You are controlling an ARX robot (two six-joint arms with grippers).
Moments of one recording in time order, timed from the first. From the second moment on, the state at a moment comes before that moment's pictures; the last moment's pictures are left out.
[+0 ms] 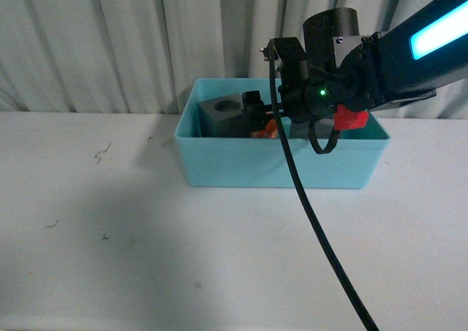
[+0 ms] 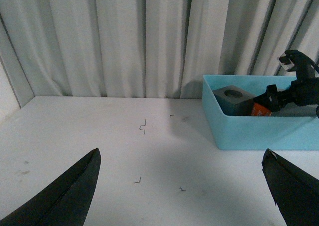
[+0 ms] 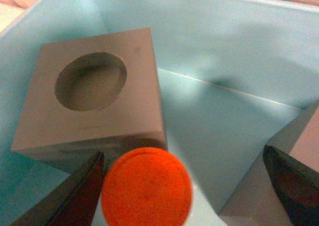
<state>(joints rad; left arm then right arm) 0.00 0.01 0.01 0.00 0.00 -0.02 0.30 2.58 1.93 0.13 -0.13 -0.03</state>
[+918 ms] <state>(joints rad) 0.00 0.01 0.01 0.00 0.00 -0.02 0.18 1.09 0.15 0.66 0.16 0.17</state>
